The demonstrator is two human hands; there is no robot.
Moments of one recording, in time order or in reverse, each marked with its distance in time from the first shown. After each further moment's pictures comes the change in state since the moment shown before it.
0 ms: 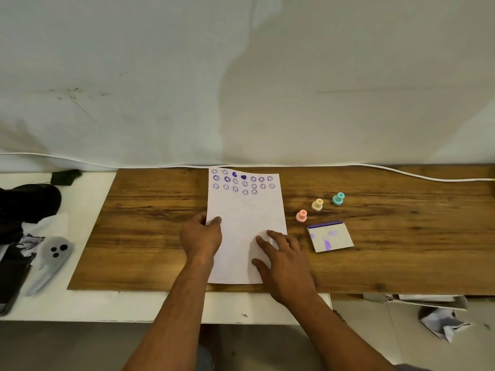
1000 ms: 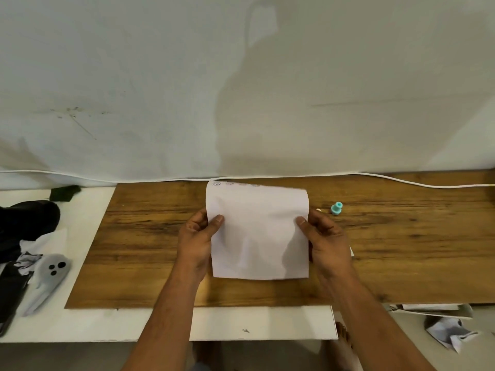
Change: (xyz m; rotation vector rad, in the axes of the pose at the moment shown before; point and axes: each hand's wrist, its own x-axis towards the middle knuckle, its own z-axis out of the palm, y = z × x) left_hand 0.005 0.018 -0.018 -0.355 -0.381 0.091; right_hand 0.040 0.040 -0.078 1.420 0.233 0.548
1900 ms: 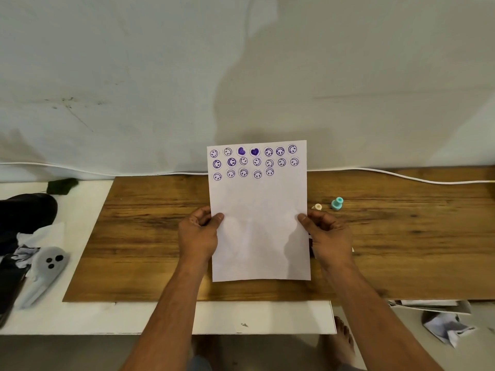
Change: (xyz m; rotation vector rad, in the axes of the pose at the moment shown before) left_hand 0.004 -0.008 0.011 0.151 0.148 0.074; right_hand 0.014 0.009 -0.005 -0.086 0.066 -0.044
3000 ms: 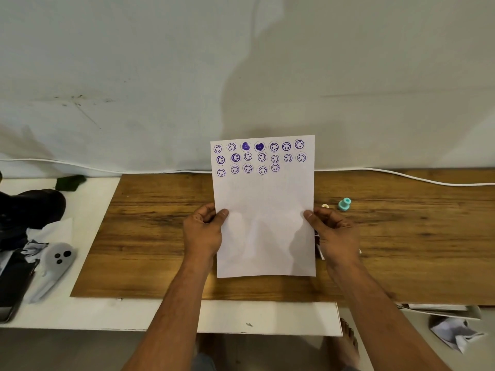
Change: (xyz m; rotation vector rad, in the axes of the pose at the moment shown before) left_hand -0.002 0.009 0.000 -0.058 0.025 -0.009; right_hand 0.000 -0.007 0.005 0.033 0.015 -0.004
